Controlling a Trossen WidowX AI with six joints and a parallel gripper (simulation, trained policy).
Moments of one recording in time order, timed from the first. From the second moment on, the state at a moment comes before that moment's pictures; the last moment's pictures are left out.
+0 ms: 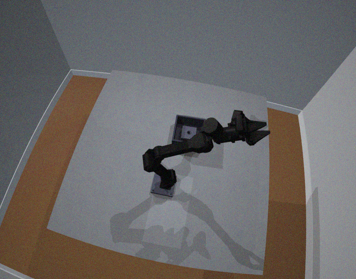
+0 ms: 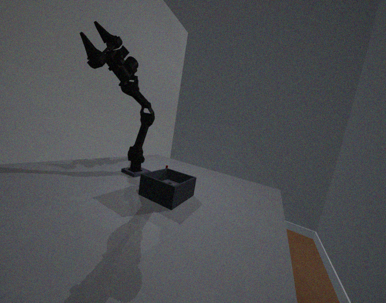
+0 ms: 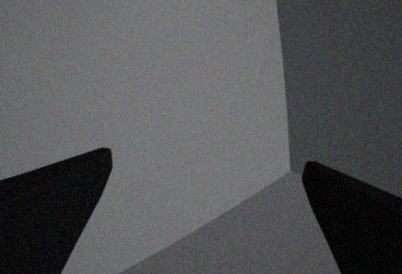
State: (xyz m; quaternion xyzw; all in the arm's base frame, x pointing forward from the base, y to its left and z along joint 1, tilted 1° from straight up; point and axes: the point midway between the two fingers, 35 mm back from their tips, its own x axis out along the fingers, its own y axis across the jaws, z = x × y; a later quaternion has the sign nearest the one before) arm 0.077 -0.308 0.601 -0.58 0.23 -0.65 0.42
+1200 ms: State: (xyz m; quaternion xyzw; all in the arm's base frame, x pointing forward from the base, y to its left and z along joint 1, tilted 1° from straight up) arm 0.267 -0.273 0.336 -0.23 0.32 -0.41 0.82
